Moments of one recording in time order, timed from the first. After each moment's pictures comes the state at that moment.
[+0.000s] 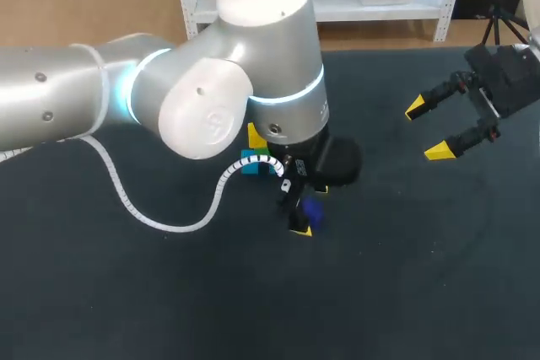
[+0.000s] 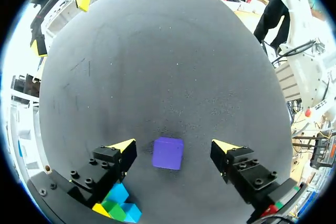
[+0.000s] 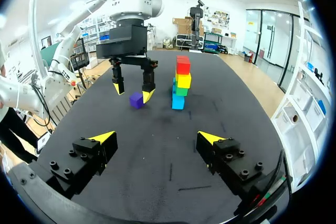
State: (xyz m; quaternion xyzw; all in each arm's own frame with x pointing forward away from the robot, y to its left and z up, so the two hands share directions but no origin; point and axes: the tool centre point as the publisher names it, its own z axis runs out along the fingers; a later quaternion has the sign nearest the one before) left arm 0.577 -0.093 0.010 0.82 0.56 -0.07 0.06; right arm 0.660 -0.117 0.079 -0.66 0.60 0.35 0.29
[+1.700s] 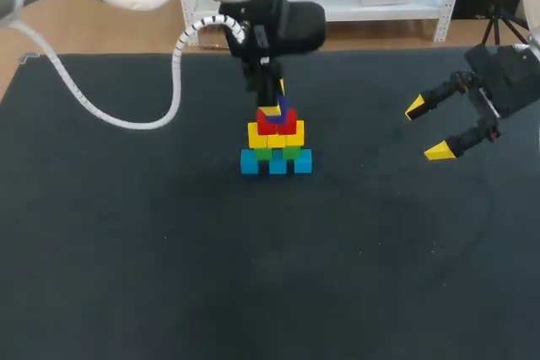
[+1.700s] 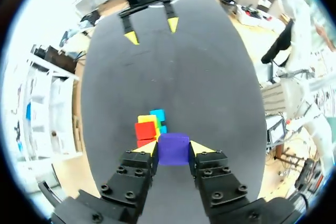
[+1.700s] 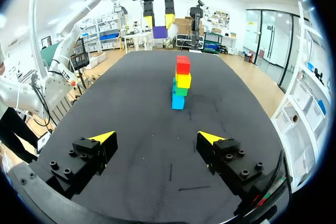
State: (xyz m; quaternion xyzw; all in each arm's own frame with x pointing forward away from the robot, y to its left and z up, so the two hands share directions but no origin) left arm 0.650 -0.037 0.176 0.75 0.66 -0.04 0.08; right arm 0.660 -0.117 0.079 -0.66 0.60 0.35 0.29
